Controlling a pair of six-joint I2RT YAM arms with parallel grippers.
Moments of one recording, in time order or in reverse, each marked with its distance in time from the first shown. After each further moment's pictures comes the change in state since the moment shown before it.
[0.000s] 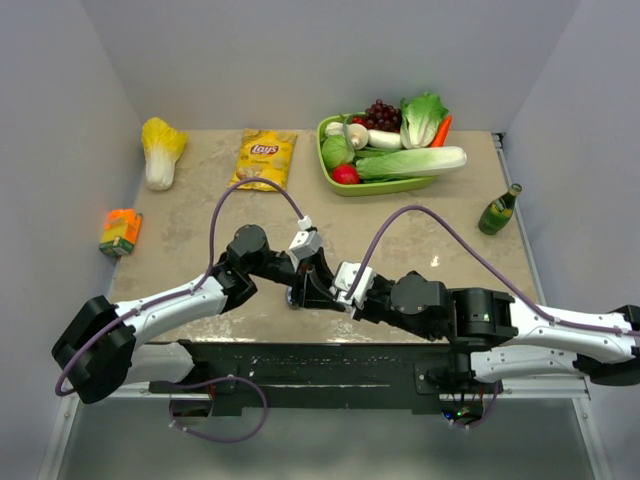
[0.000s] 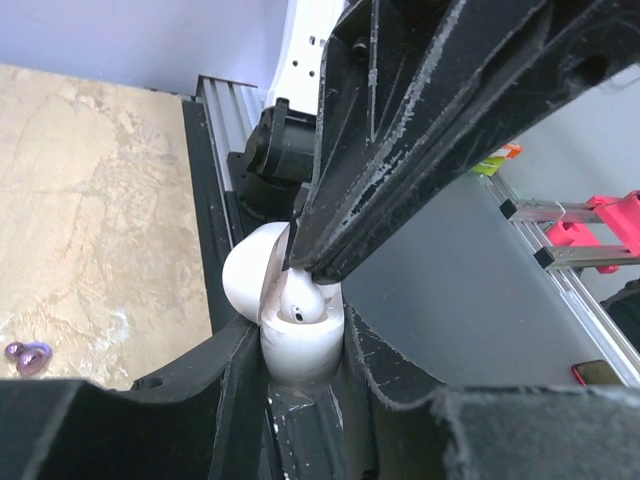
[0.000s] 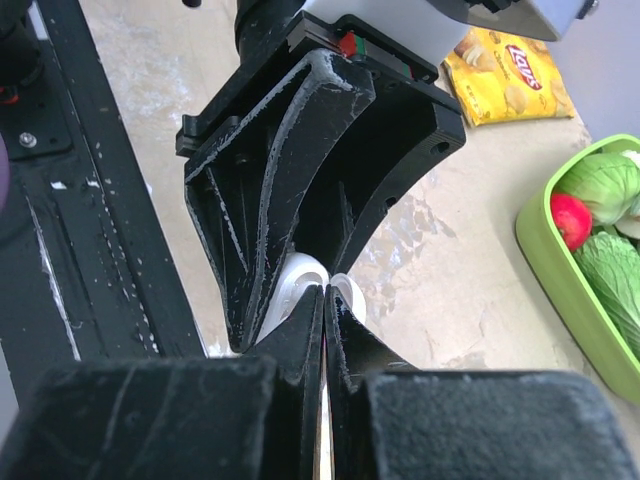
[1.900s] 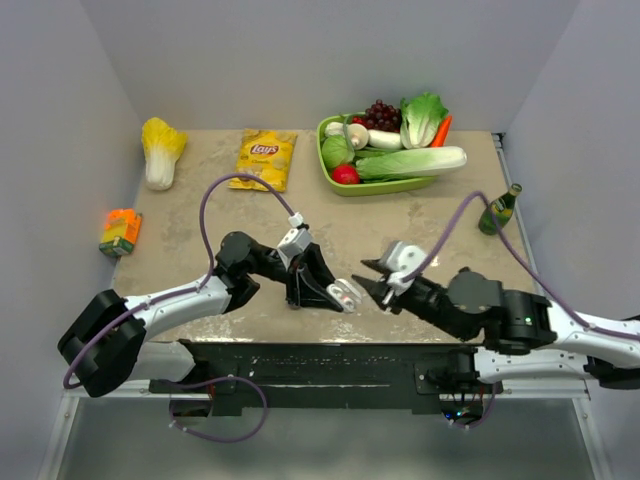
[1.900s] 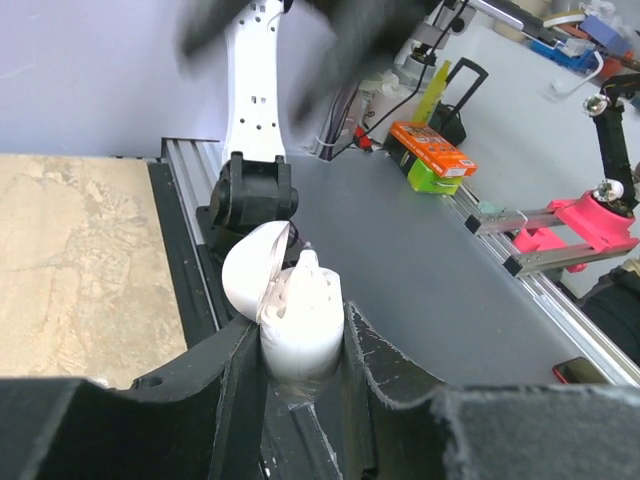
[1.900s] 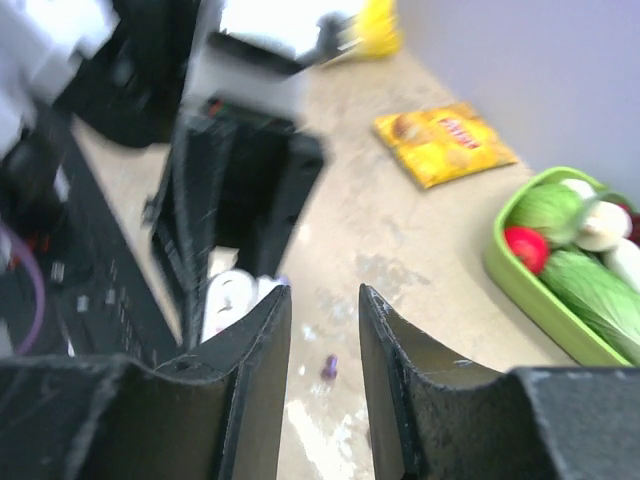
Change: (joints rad) left arm 0.008 0.046 -0.029 0.411 0.078 -0.236; right arm 0.012 -0.140 0.006 0.099 0.064 0.035
